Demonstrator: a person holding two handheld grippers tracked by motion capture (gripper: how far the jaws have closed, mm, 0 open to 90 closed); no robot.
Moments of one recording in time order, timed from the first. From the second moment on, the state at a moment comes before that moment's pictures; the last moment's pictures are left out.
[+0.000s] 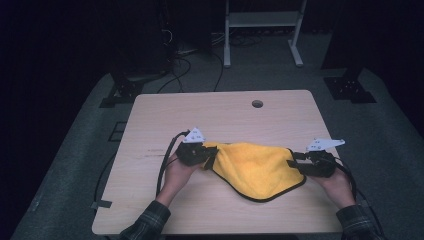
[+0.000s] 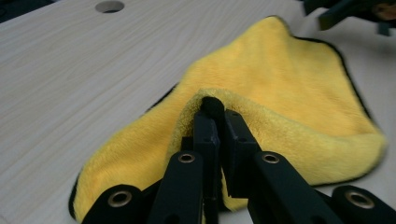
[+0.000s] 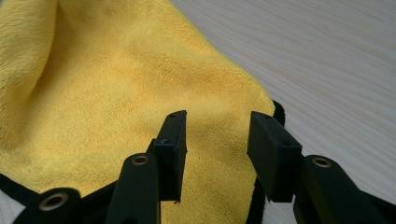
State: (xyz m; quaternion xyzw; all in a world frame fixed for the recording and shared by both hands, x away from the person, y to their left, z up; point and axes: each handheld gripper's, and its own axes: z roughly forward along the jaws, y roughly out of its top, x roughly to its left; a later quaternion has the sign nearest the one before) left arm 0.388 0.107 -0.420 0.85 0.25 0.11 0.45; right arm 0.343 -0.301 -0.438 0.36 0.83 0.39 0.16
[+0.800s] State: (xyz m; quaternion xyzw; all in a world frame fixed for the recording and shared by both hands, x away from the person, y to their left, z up) left arm 0.367 0.111 -0.442 0.87 0.23 0.09 0.42; right arm 0.343 -0.297 -0.440 0.35 0.84 0.39 0.16
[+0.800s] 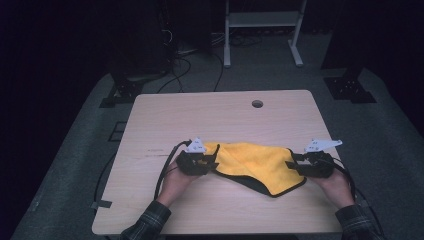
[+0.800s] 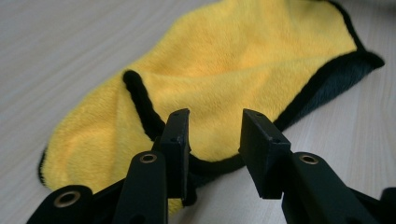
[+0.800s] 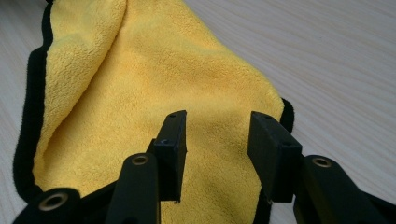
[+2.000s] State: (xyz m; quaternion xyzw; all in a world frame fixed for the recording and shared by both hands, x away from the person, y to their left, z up) left arm 0.377 0.127 -0.434 0.86 0.25 0.05 0.45; right arm 0.326 -0.320 -0.448 0.38 0.83 0.38 0.15
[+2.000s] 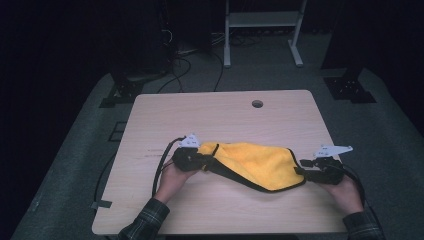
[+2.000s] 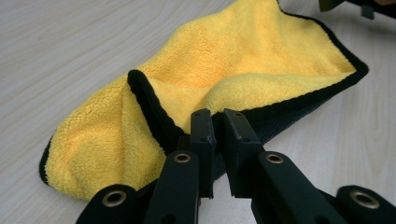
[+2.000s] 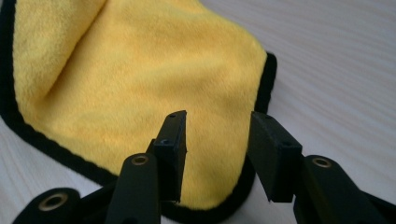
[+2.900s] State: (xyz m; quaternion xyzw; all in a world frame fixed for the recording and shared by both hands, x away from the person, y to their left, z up) left arm 0.377 0.144 -0.412 0.82 0.26 0.06 0.51; right arm 0.324 -0.325 -0.439 0.40 0.82 0.38 0.13
